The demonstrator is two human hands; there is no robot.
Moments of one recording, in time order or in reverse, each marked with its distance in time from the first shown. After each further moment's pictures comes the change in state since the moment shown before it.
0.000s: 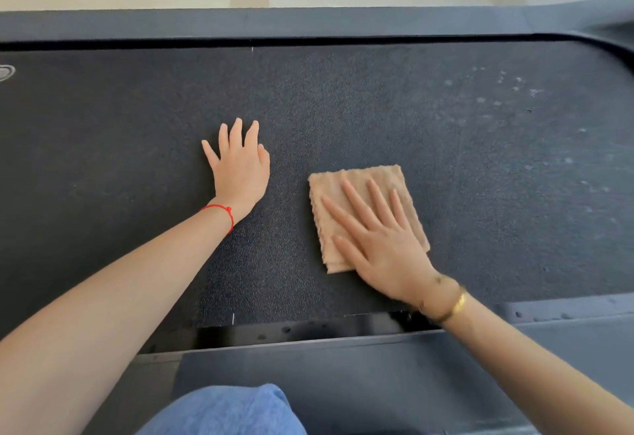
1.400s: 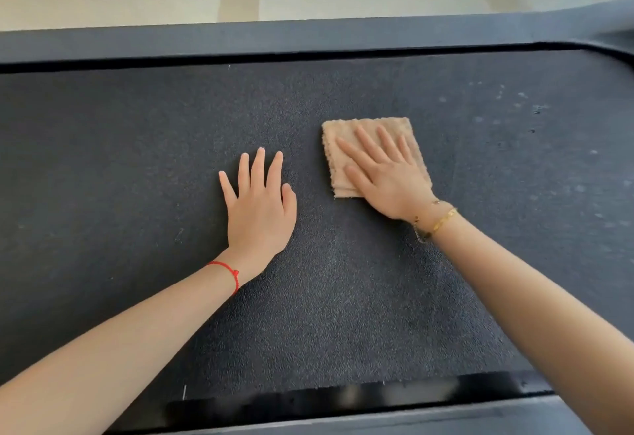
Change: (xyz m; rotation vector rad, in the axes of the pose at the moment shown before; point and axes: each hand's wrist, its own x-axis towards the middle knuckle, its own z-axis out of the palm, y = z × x) left_hand -0.016 0.063 0.024 0.099 -0.021 0.104; right_hand 0.128 0.119 -0.021 0.040 0.090 0.087
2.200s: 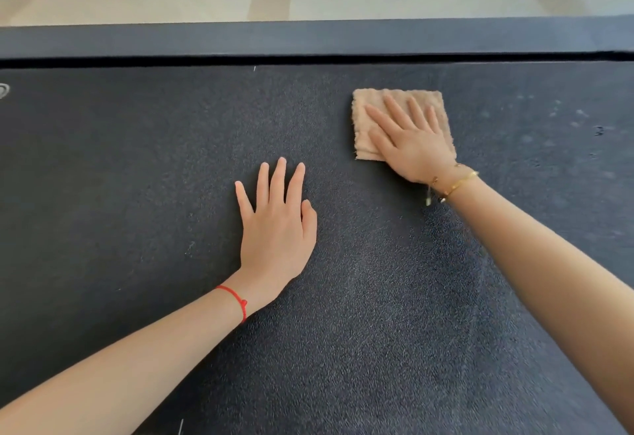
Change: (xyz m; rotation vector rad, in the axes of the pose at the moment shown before) left_hand 0.002 0.001 -0.001 0.055 -0.031 0.005; right_hand 0.094 0.027 -0.008 -0.019 -0.007 0.044
